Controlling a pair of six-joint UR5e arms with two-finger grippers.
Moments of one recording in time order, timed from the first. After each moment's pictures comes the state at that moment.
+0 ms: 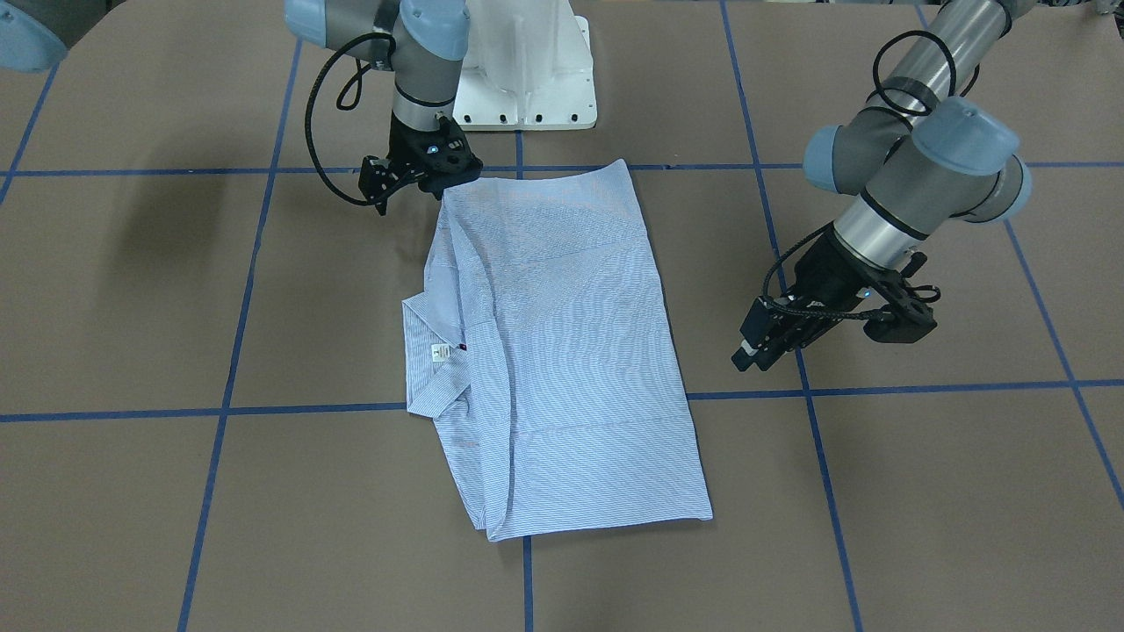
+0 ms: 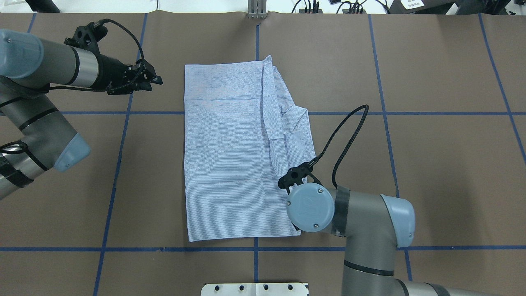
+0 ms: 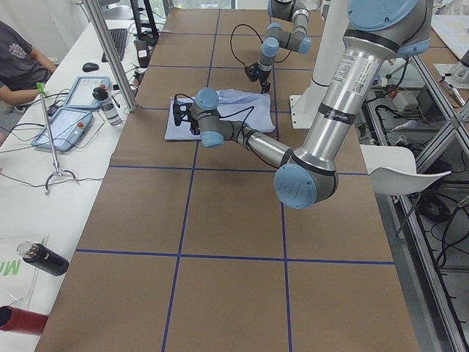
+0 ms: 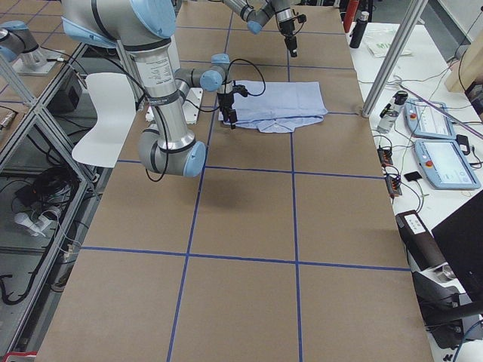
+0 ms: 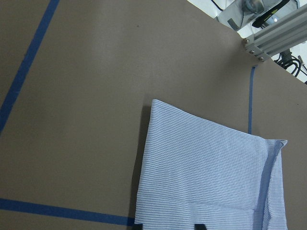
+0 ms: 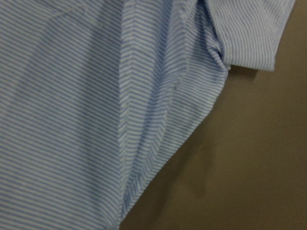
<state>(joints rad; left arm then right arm) -0.88 -1.97 -1.53 -2.48 -2.03 -1.50 0.26 -1.09 1.91 -1.89 1.57 0.84</state>
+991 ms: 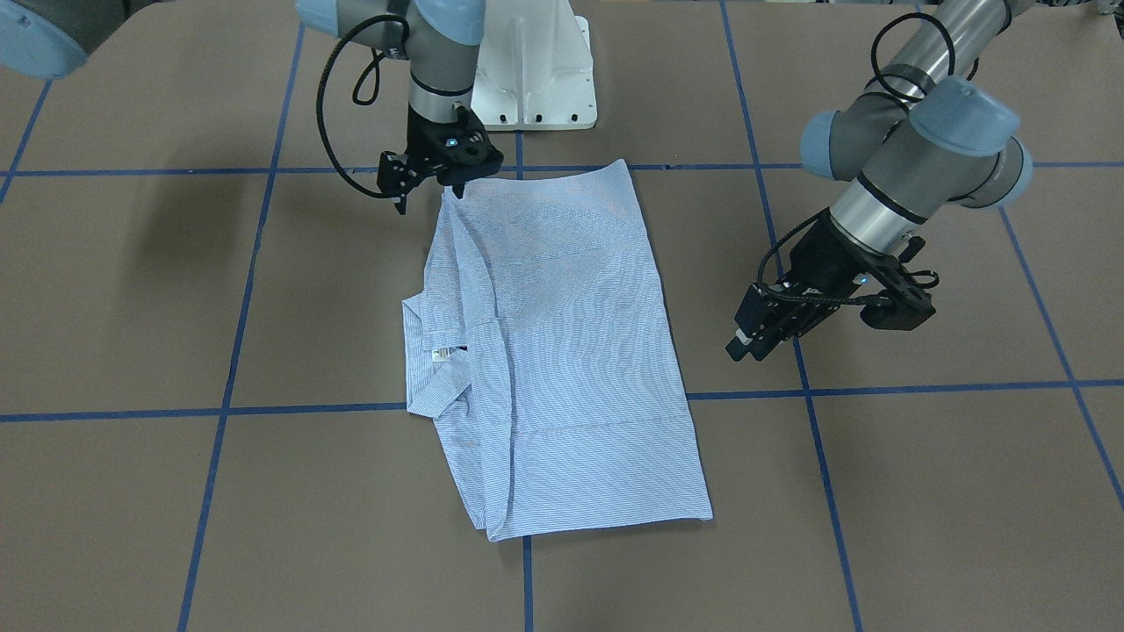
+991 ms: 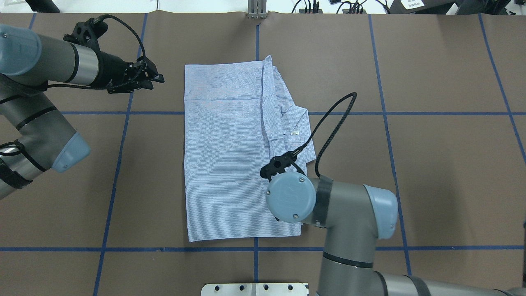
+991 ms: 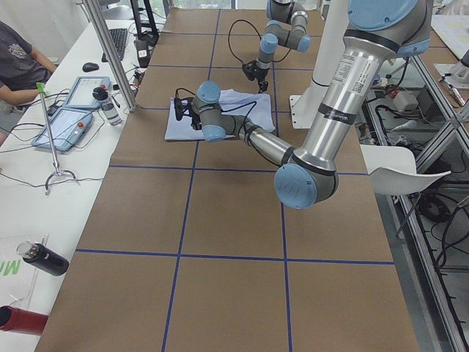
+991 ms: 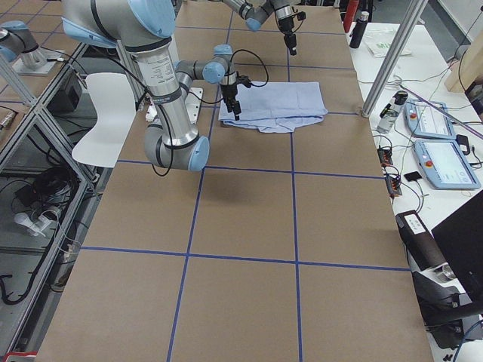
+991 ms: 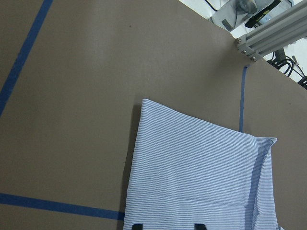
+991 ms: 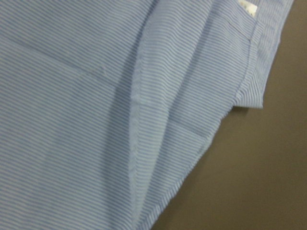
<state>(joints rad) -0.88 -1.97 -1.59 -2.42 -2.03 -1.50 0.28 -0.92 1.82 -1.90 1.57 0.85</state>
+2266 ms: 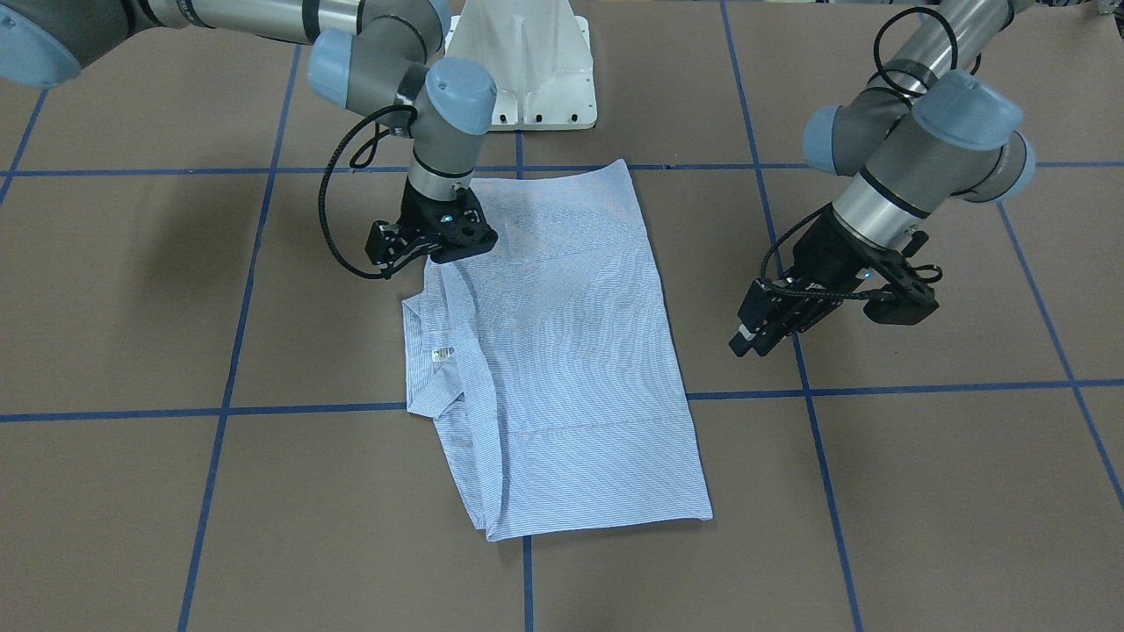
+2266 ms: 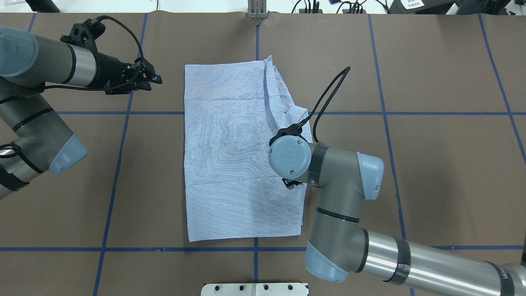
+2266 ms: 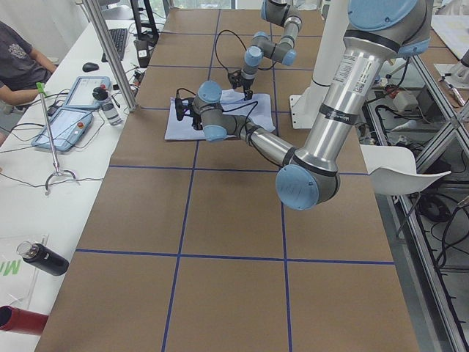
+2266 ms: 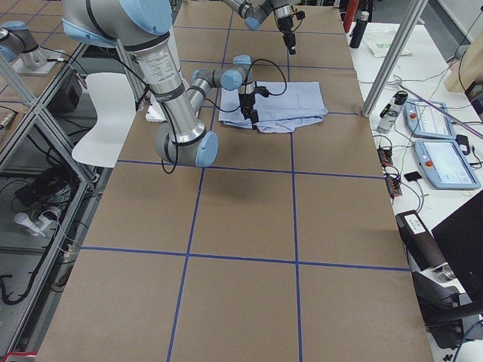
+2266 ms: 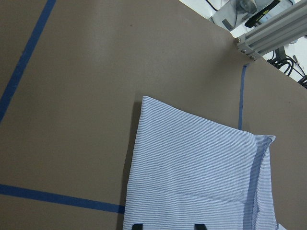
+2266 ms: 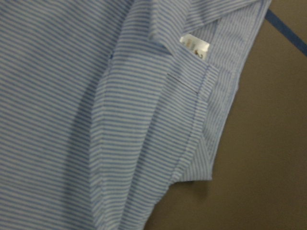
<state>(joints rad) -0.88 -1.96 -1.60 -2.41 -2.03 -1.50 0.41 -0.96 1.70 -1.84 1.58 0.72</state>
